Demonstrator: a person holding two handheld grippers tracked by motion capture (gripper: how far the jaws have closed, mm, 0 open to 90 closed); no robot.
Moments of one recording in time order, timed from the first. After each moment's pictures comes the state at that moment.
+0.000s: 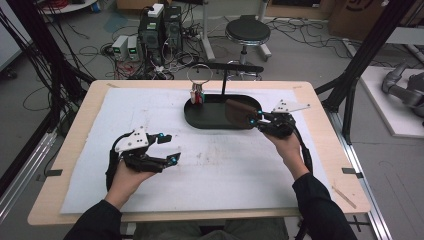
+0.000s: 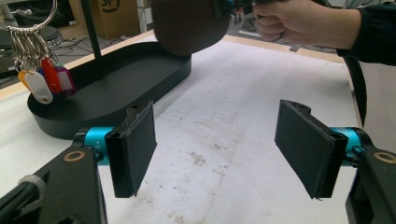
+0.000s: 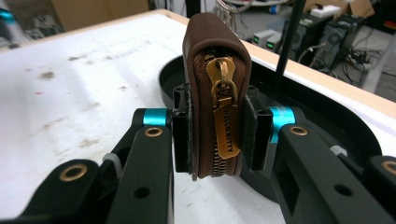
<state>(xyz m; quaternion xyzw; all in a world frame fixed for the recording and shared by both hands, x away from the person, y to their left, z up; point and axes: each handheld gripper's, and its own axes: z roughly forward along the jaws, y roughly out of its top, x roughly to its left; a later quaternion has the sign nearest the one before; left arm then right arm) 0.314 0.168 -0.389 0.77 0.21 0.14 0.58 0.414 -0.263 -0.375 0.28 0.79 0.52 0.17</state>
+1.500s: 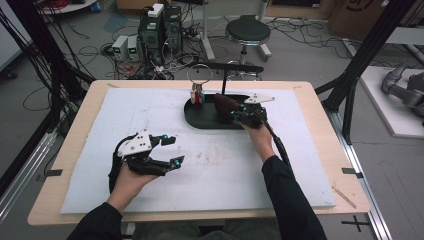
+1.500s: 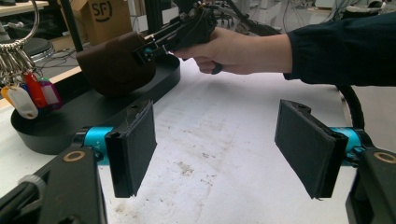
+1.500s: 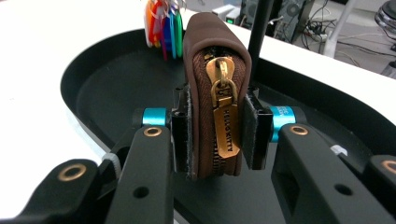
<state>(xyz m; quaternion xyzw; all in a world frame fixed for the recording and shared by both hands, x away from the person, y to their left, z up) 0.307 0.158 -0.388 0.77 0.18 0.14 0.59 0.480 -0.204 -0.423 0.36 0.78 0.46 0.21</state>
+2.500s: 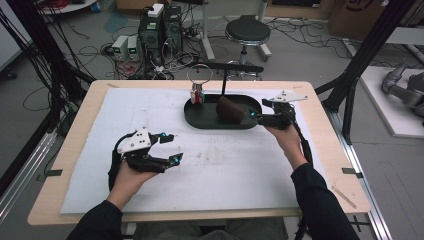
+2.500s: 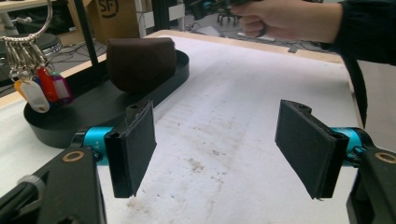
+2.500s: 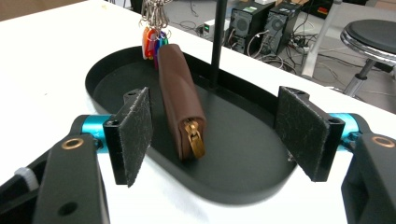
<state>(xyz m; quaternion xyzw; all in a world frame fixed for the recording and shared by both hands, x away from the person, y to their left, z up) 0.315 0.163 -0.389 0.77 0.20 0.15 0.59 0.436 -0.273 -0.371 0.35 0.77 0.48 0.23</state>
